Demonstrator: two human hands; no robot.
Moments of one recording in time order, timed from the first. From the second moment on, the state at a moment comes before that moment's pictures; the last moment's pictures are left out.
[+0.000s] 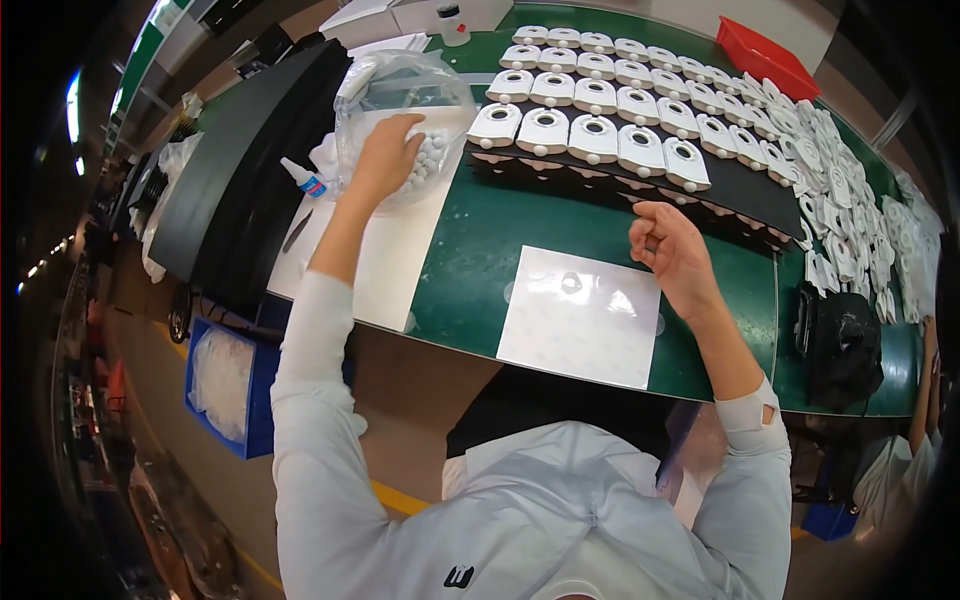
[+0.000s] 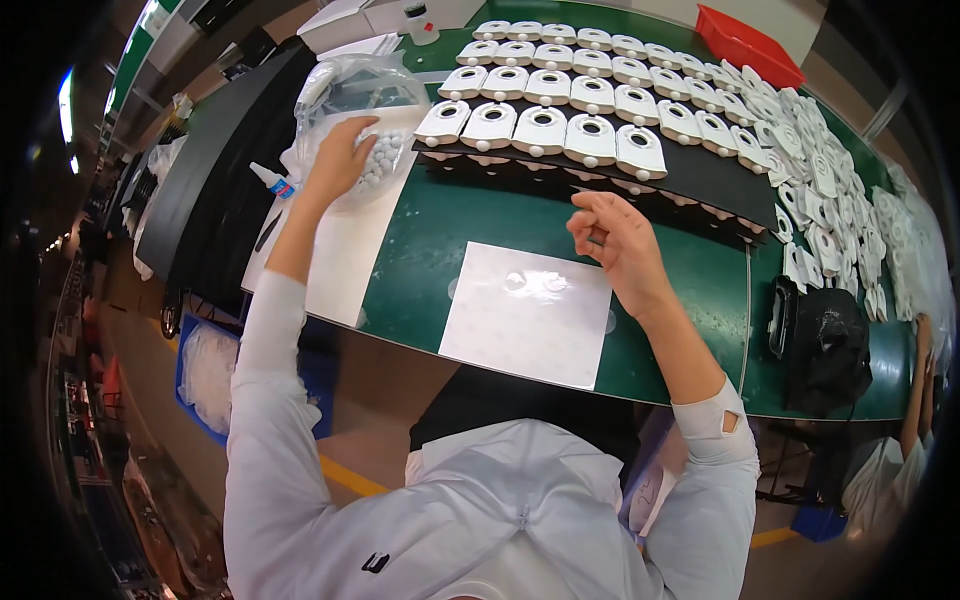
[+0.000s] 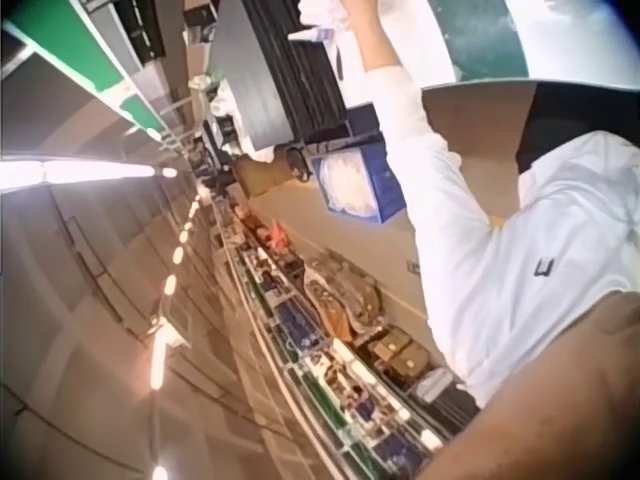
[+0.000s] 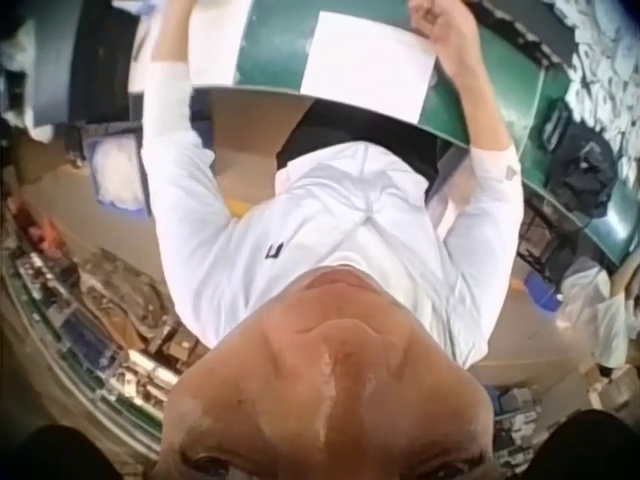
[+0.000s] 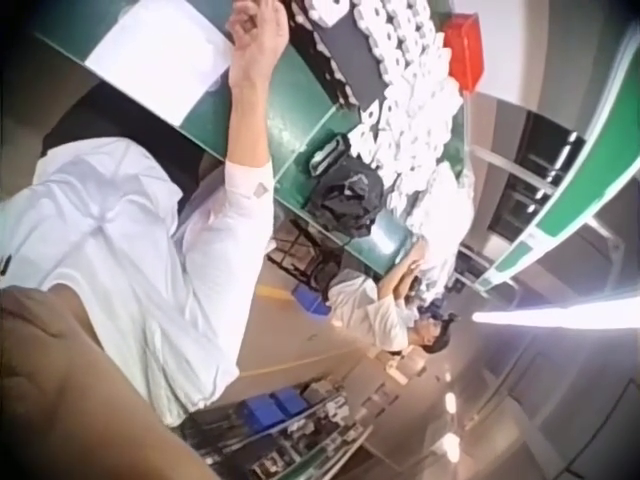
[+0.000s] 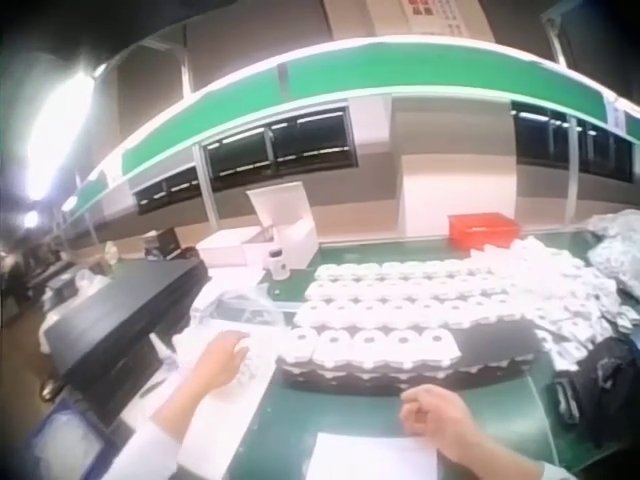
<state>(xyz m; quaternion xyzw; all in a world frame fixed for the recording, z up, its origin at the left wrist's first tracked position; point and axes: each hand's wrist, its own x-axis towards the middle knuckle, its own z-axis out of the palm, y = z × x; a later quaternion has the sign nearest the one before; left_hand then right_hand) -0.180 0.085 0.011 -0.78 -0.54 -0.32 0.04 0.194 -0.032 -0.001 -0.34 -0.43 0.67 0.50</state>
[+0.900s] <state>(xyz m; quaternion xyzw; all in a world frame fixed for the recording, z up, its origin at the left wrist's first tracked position) -0.158 0.127 0.013 -0.71 -0.66 -0.17 0.18 0.474 -0.041 0.054 -0.78 -0.60 -0.04 0.15</state>
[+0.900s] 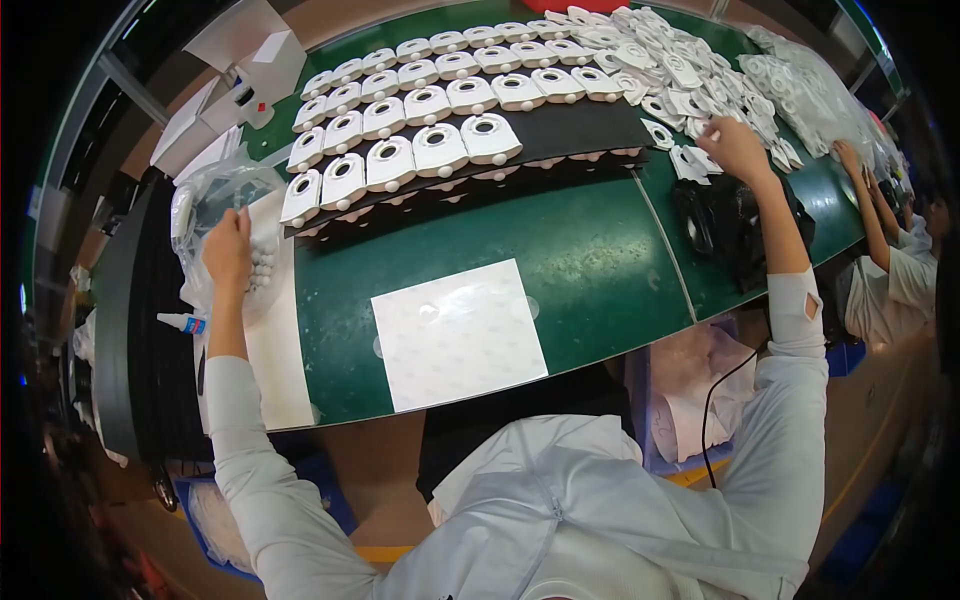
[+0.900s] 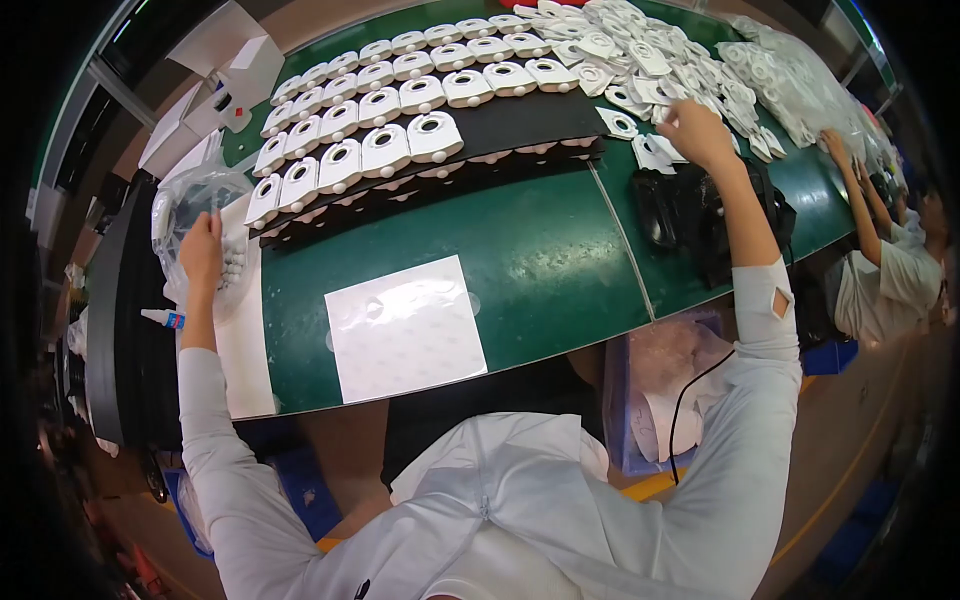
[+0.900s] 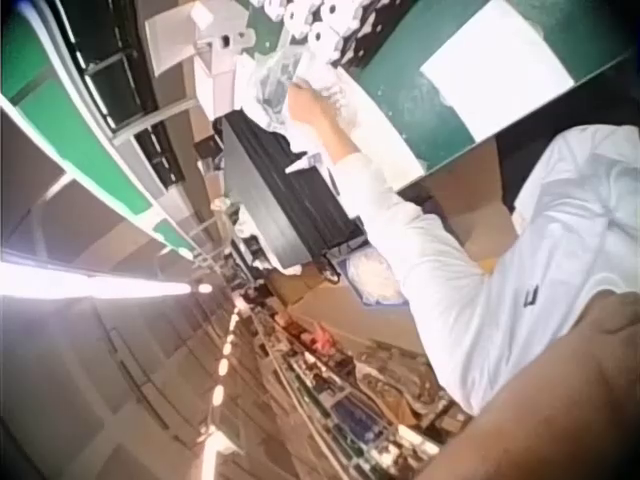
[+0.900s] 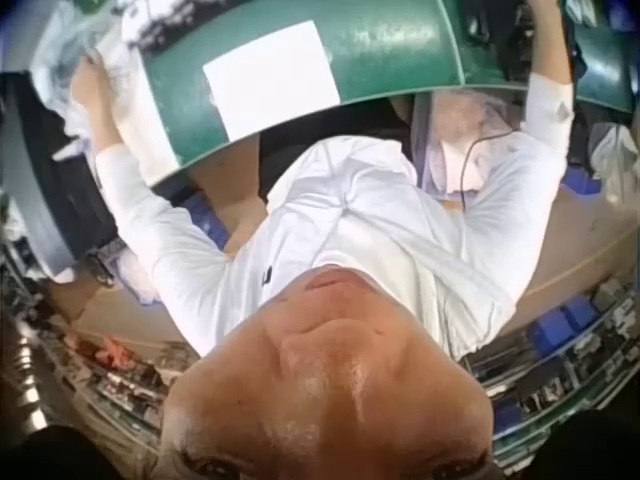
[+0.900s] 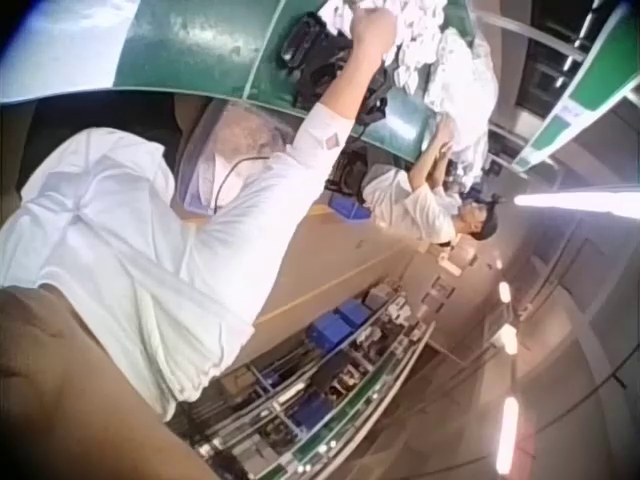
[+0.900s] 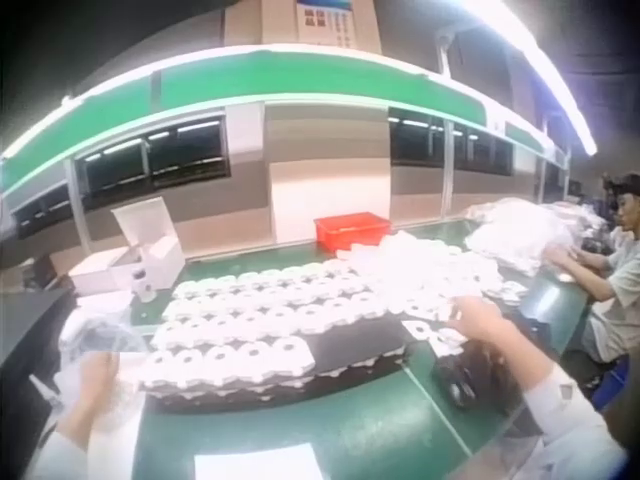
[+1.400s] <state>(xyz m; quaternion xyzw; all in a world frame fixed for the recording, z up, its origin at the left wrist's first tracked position) -0.142 0.061 0.053 0.04 -0.31 -0.61 -0.73 0.515 -0.023 0.014 -0.86 -0.50 -0.05 0.08</state>
